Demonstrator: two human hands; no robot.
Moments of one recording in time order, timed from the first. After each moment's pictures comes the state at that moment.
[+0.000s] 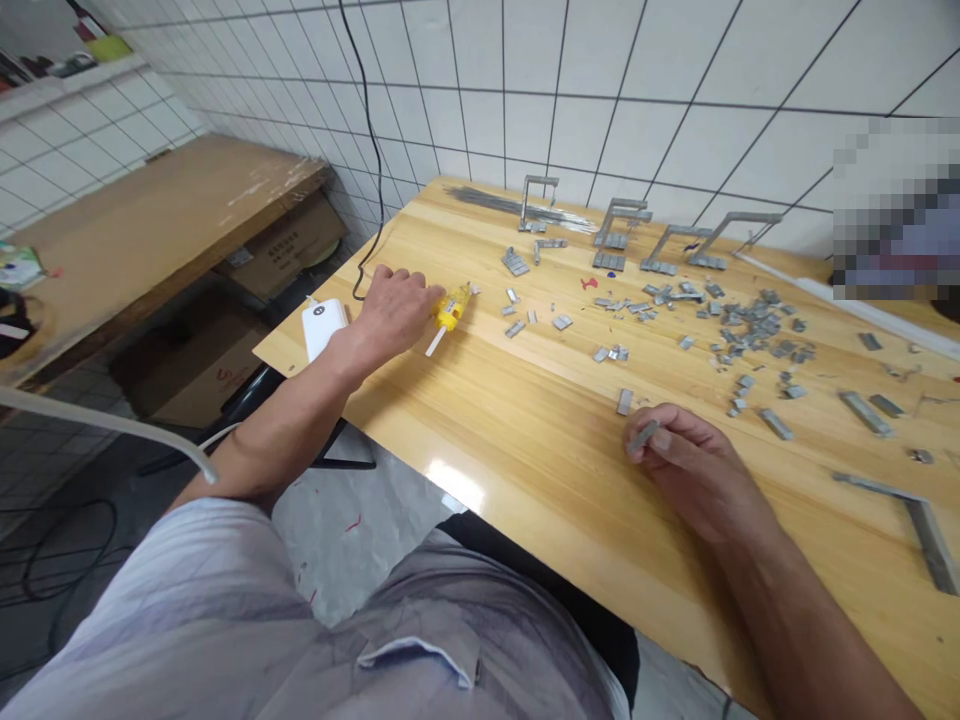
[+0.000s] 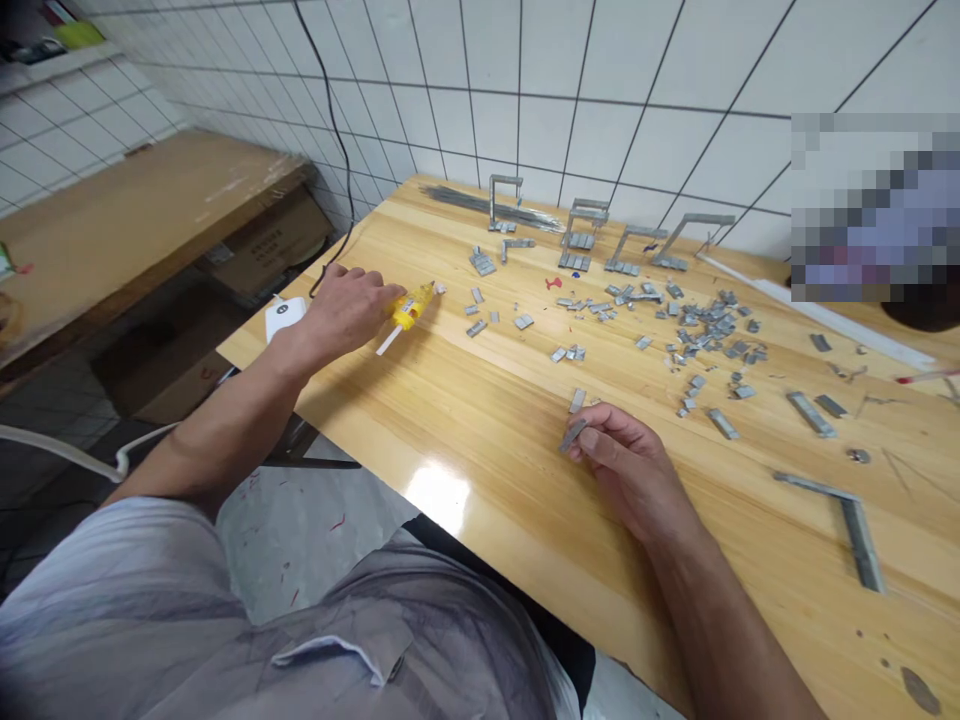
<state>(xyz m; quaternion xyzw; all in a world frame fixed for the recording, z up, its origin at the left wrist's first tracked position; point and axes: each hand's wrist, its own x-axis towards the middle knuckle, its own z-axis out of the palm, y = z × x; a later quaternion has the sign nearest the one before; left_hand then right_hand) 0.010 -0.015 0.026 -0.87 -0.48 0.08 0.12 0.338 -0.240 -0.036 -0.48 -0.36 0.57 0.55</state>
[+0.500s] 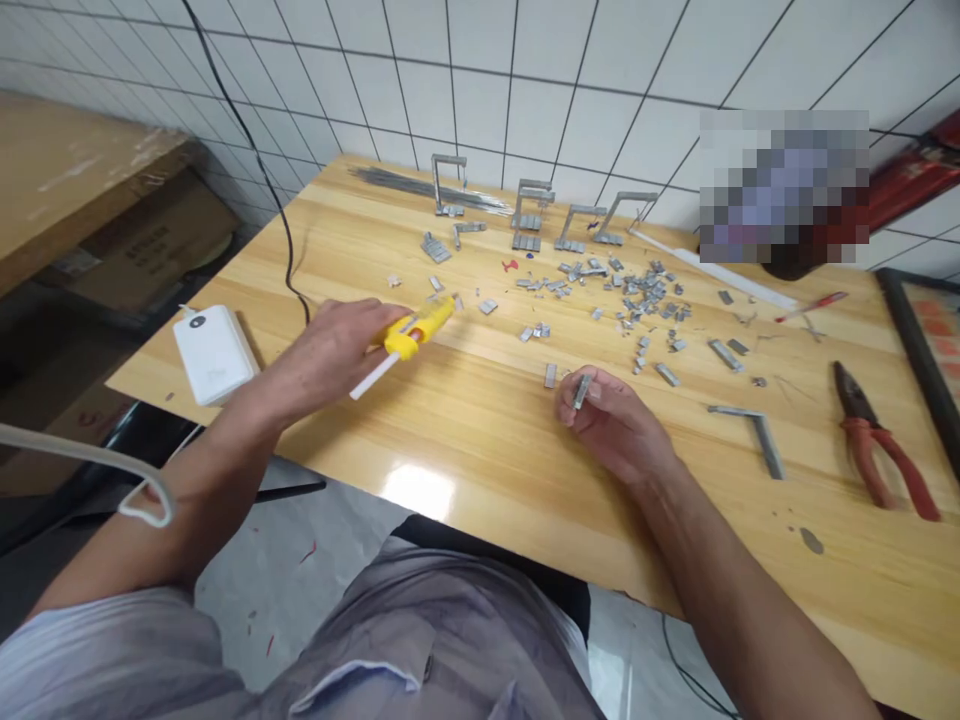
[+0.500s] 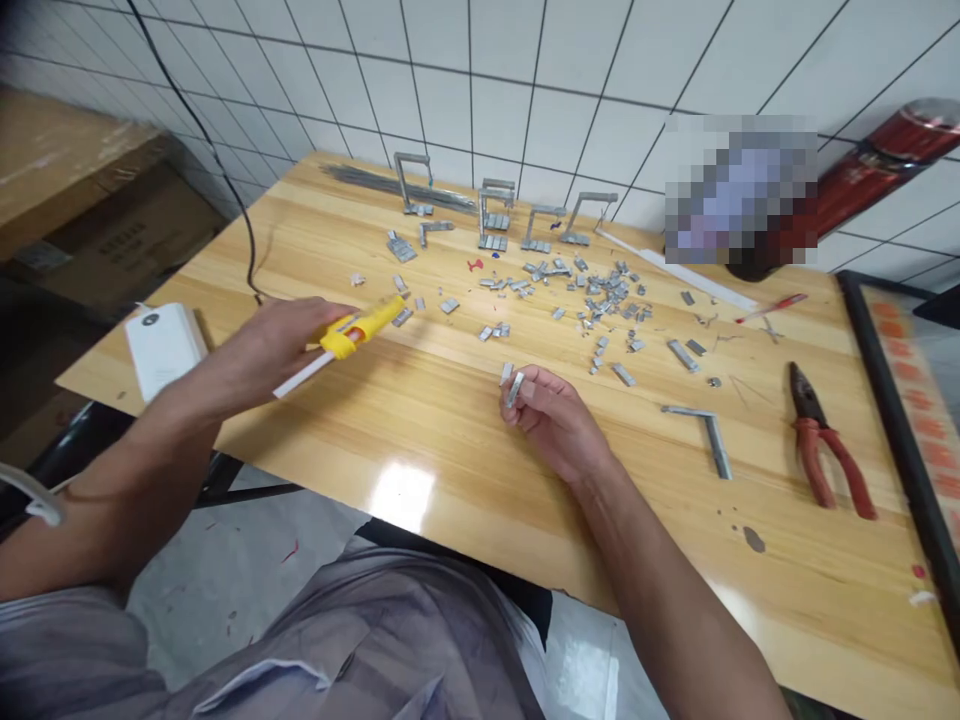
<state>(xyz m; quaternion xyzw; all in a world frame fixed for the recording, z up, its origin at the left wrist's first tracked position) 0.031 -0.065 0.031 -0.93 -0.37 -0.03 -0.10 0.339 -0.236 -0.033 -0.43 -0.29 0.62 0.59</state>
